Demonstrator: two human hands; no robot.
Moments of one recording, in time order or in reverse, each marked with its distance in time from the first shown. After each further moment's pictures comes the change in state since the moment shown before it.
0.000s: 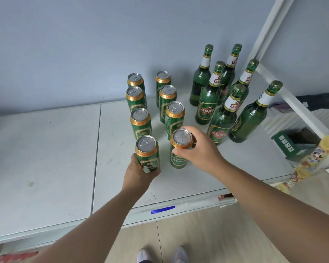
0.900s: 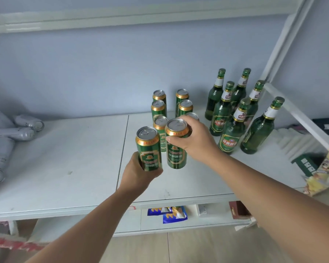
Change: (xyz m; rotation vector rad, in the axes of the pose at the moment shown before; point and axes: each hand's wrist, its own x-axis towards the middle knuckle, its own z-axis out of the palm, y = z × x) left_hand -0.072 0.028 -0.077 -0.021 0.104 0.103; right_hand -0.019 -0.097 0.002 0.069 -0.003 -0.199
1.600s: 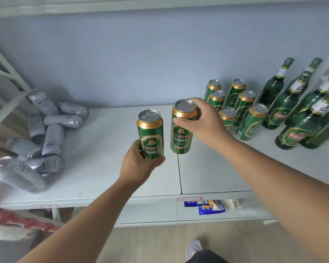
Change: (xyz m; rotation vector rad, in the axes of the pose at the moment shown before) left_hand 0.026 -0.105 -0.205 -0.095 0.042 -0.001; right_hand 0.042 -0.118 0.190 0.092 0.027 -0.026
